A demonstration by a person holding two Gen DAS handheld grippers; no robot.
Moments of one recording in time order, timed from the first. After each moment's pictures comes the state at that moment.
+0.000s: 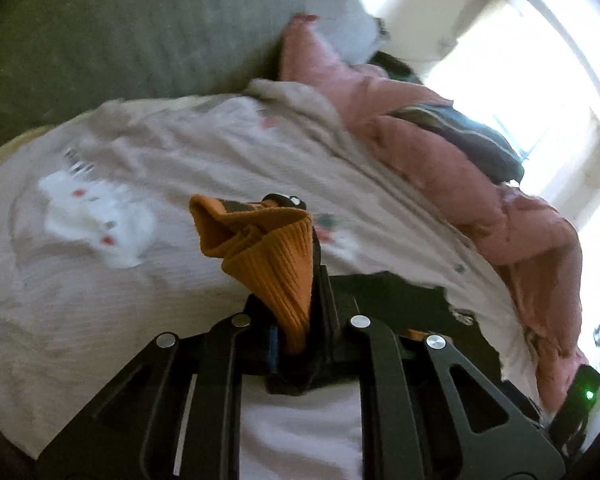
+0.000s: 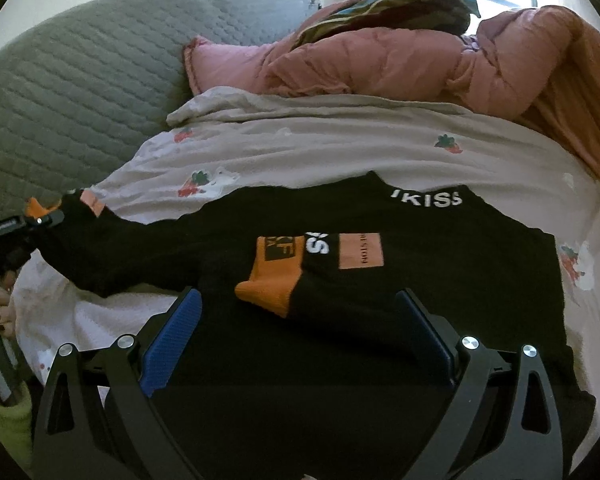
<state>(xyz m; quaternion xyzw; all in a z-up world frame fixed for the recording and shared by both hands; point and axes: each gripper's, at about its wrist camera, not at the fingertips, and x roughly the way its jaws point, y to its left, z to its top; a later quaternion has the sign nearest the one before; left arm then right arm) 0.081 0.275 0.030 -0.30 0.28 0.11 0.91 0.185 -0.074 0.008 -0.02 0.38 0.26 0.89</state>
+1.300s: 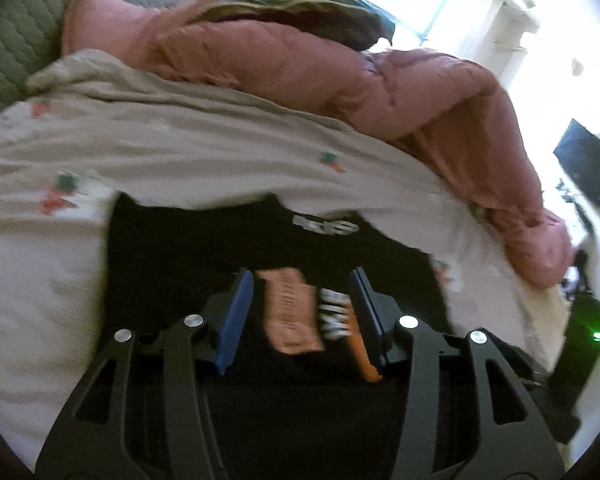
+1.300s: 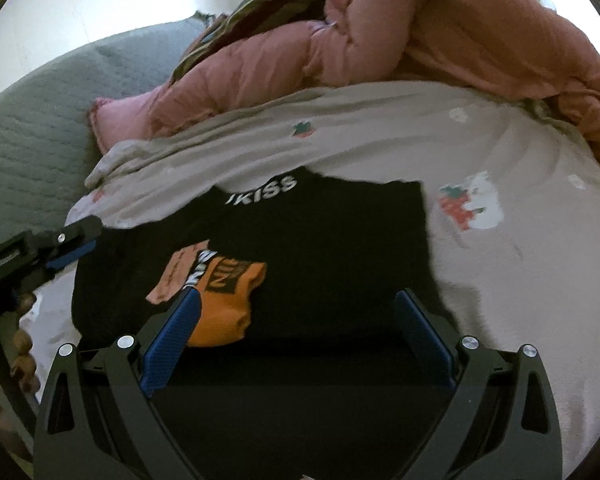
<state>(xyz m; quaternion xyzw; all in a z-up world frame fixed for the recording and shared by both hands) 0.206 0.059 0.016 -0.16 0.36 -0.07 0.92 0.211 -0.205 -0.013 0.07 0.40 0.16 0.90</state>
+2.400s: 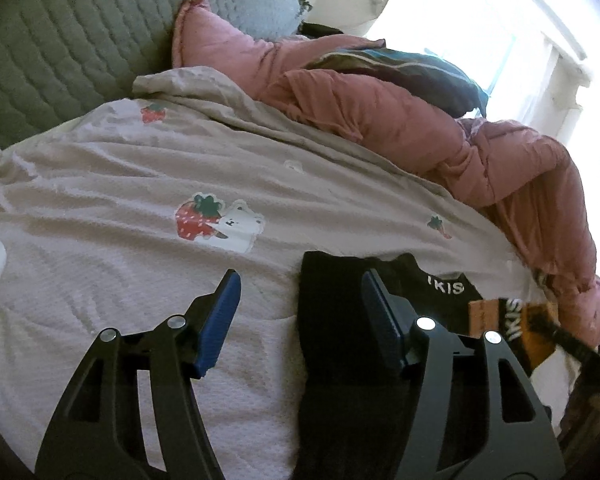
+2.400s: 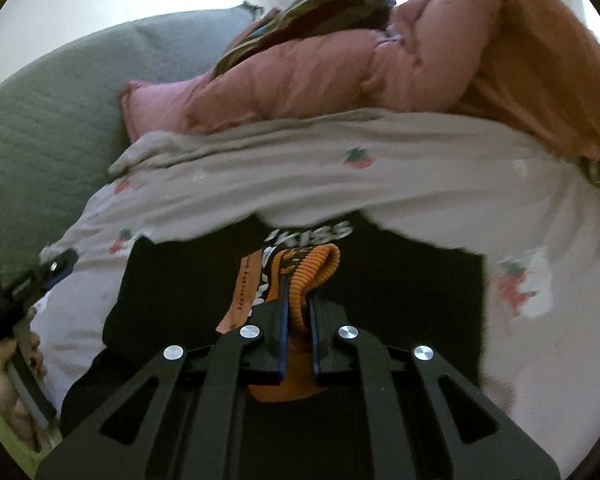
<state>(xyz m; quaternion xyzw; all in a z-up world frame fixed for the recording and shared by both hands) 0.185 0.173 0.002 -0.19 0.30 0.05 0.93 0.271 -0.189 0.018 0.03 0.38 0.19 0.91</state>
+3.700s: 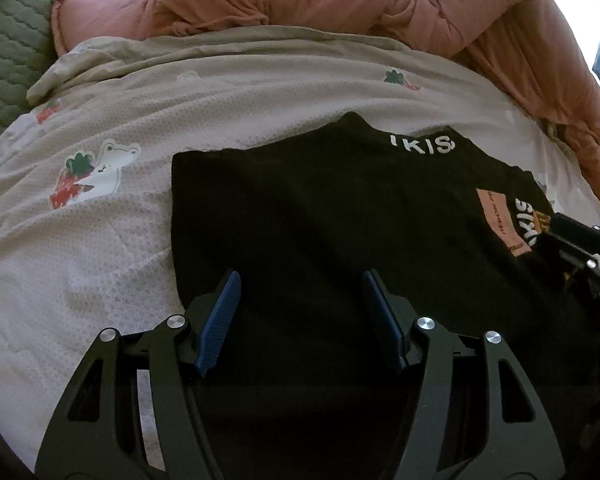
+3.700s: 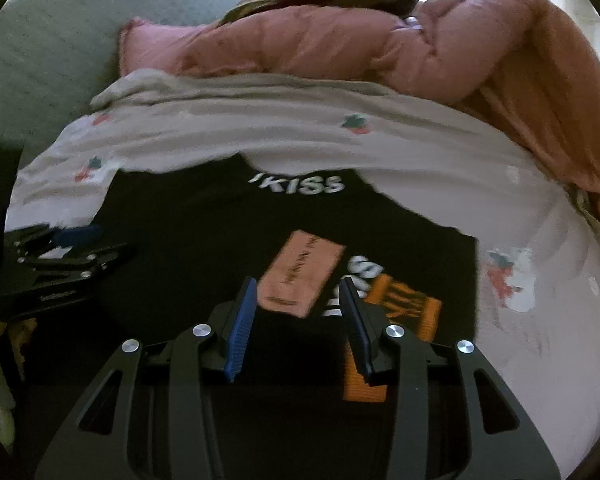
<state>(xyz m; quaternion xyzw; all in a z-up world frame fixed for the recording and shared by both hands) 0.238 0.070 -0.062 -0.03 0.45 -0.03 0.89 0.253 -0.141 -0.030 -0.10 0.40 0.19 0.89</state>
